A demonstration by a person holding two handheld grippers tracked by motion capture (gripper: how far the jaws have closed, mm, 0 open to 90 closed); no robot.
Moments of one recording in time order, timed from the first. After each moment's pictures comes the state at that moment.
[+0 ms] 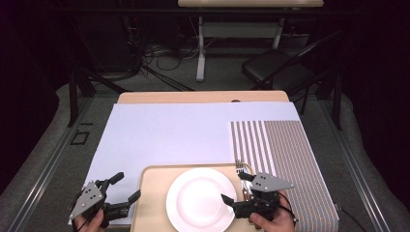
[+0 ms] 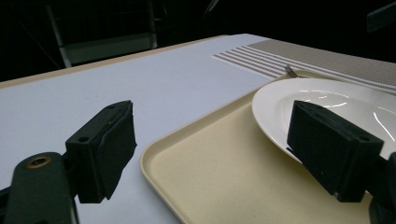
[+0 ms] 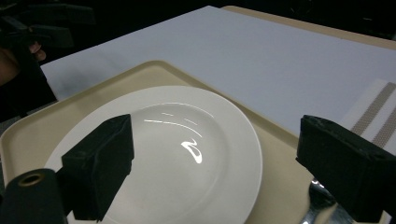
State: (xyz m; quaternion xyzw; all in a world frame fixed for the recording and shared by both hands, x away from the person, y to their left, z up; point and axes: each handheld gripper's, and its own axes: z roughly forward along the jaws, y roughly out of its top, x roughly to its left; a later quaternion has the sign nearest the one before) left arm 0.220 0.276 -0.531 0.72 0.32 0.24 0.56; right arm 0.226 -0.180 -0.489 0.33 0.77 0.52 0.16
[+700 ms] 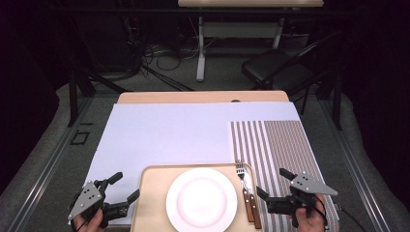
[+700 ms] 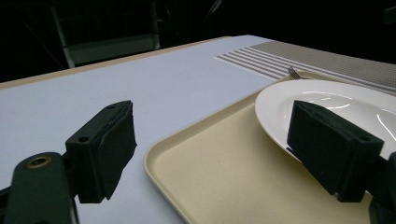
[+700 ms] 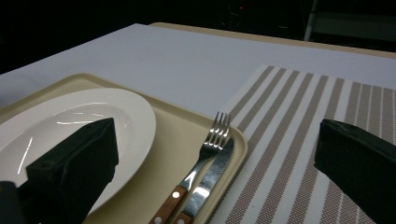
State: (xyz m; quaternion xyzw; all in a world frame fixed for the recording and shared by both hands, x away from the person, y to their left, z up) left arm 0.220 0.278 -0.530 0.72 0.33 0.24 0.56; right arm 0.220 -0.261 -0.499 0.41 0.71 0.52 0.24
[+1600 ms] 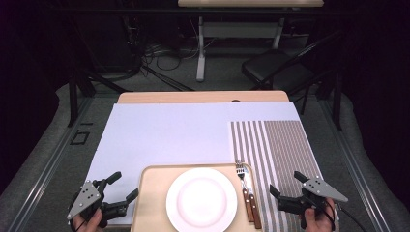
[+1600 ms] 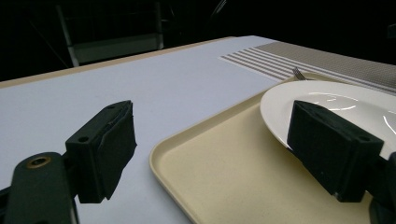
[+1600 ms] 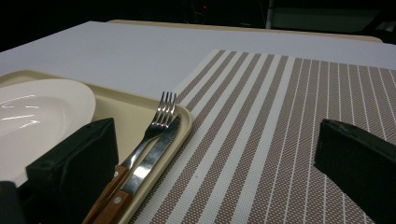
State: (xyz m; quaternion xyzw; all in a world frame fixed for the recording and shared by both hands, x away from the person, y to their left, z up) left arm 0.220 0.280 -0.531 0.72 0.33 0.25 0.56; right arm 0.220 -0.293 -0.526 0.46 0.68 0.50 0.27
